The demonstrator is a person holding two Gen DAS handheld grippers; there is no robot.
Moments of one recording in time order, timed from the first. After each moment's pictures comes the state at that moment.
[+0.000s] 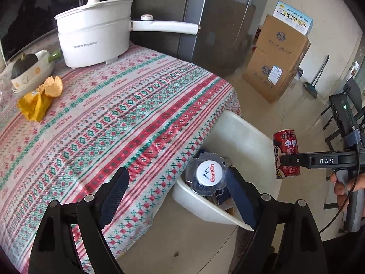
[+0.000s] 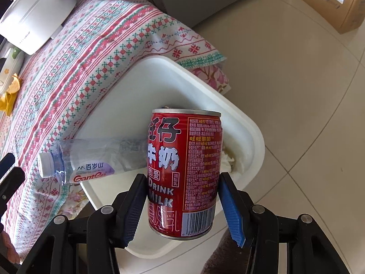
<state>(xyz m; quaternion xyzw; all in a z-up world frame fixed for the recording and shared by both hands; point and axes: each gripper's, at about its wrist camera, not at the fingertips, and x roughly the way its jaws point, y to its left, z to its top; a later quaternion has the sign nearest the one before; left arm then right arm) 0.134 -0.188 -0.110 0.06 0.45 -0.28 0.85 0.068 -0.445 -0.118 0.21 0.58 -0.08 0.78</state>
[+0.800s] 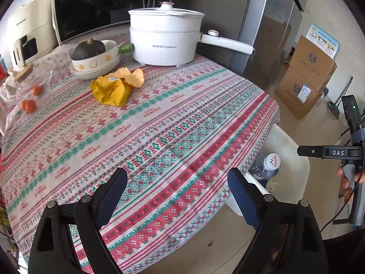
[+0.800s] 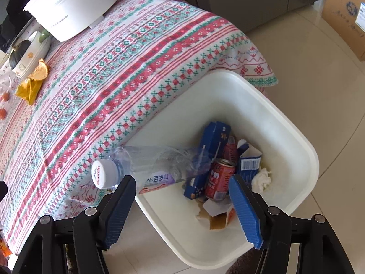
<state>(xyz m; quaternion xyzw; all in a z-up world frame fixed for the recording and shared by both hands) 0.143 -0.059 -0.079 0.04 0.45 -0.18 0.88 0.113 -0.367 -0.091 0.17 0.56 -0.04 0.81</state>
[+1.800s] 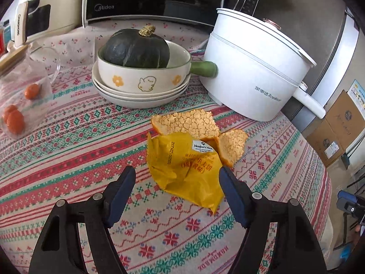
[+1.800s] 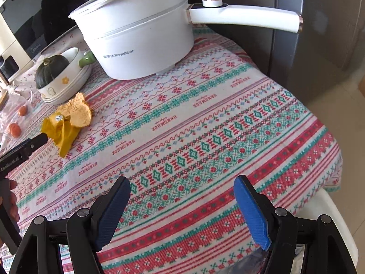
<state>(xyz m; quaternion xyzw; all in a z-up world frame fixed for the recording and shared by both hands) 0.373 0.029 -0.135 -0.06 0.43 -0.12 0.89 0.251 -0.283 -0.074 0.11 0.49 0.01 0.87</state>
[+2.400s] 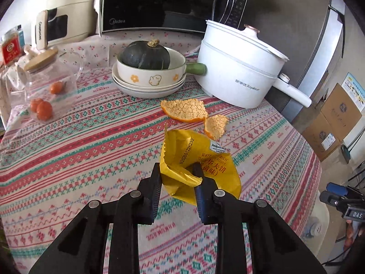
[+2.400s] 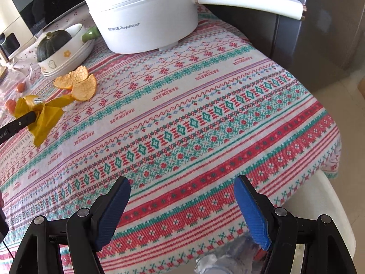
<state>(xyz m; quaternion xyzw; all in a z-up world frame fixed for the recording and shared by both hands) 0.278 0.046 -0.091 -0.05 0.42 -0.11 0.90 0.219 -0.265 -0.076 0.08 0.51 0.01 0.86</state>
